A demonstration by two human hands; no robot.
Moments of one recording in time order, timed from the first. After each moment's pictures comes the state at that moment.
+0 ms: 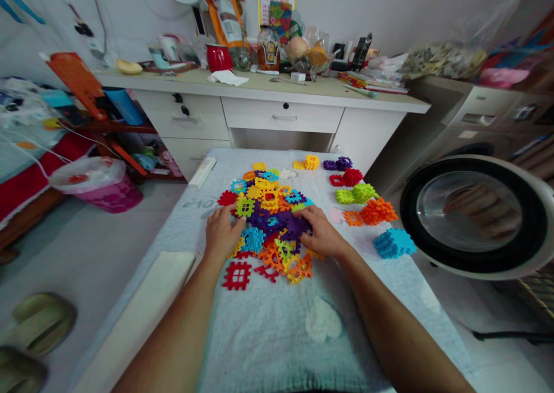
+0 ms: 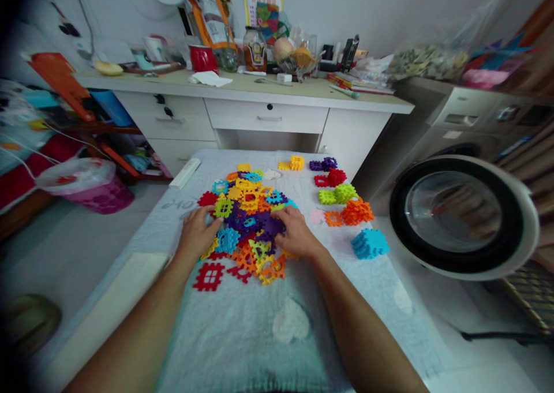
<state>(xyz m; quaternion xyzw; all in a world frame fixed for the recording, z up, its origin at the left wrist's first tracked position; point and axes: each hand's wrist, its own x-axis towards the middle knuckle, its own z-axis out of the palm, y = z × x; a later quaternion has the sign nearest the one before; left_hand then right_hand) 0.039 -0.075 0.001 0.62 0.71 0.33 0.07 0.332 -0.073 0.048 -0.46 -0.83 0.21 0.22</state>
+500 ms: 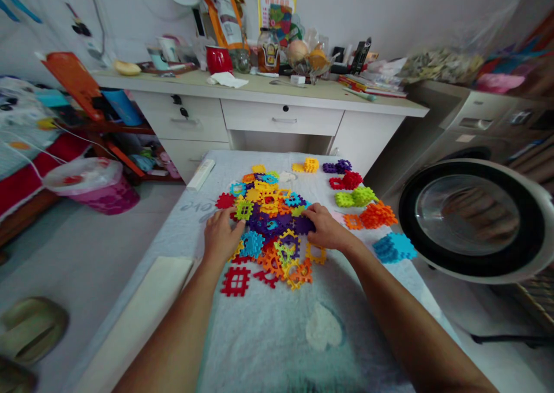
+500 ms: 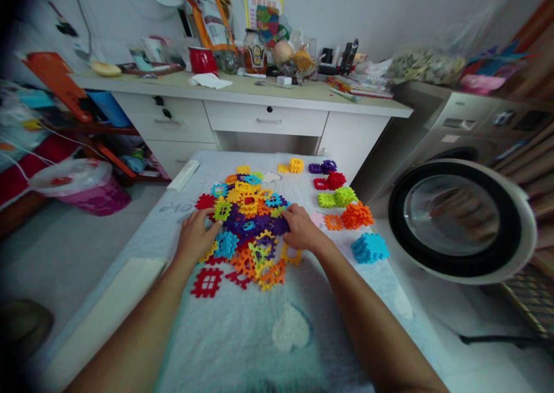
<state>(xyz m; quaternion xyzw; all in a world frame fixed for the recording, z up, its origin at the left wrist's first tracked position) 0.038 -0.072 0.000 0.63 0.70 0.31 0.06 0.342 -0.050 0.060 -0.49 -0.85 0.16 0.09</state>
